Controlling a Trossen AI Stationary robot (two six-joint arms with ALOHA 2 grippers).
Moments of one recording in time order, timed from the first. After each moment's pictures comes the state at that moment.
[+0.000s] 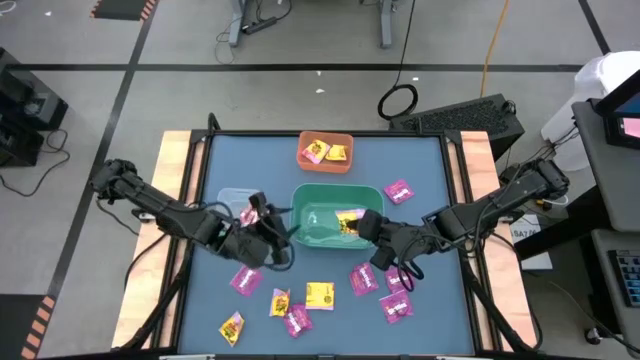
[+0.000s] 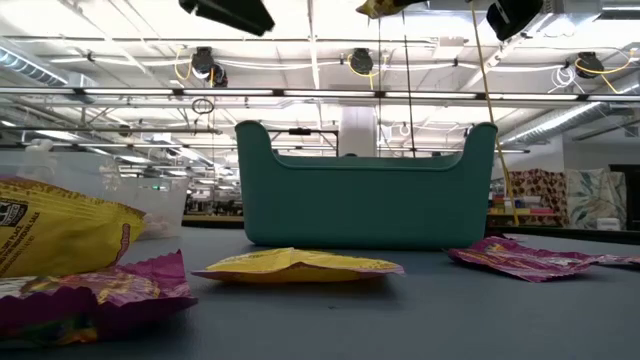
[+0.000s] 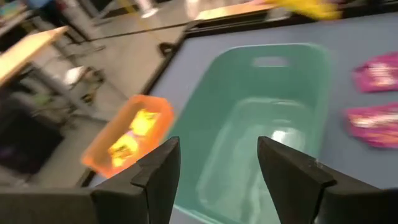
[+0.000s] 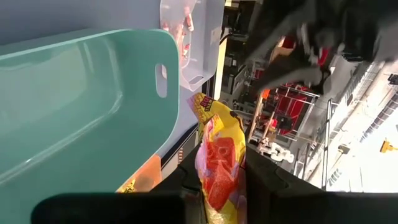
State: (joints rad) left arm -0.44 1.39 1.09 -0.43 -0.87 -0.22; right arm 0.43 1.35 1.10 -0.31 0.68 -1.35
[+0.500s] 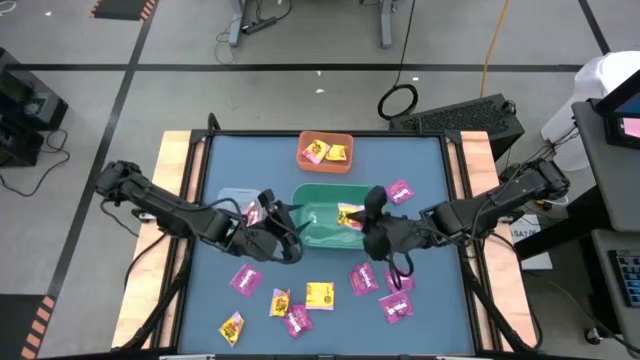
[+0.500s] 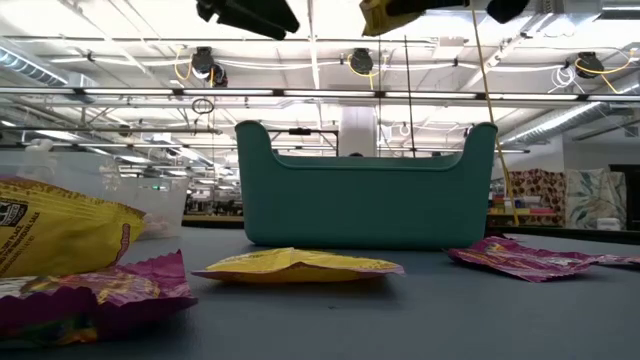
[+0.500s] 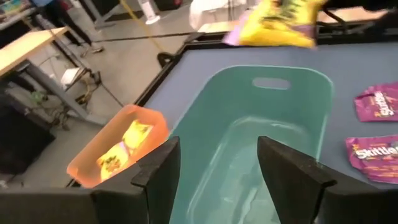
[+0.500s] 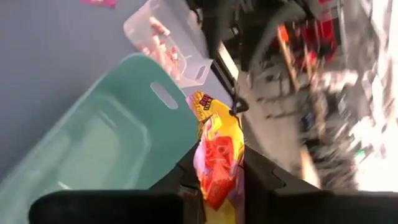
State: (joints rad) left arm -0.39 1.44 1.09 -0.27 -0.84 -0.19; right arm 0.38 1.35 1.10 -0.31 0.68 -0.68
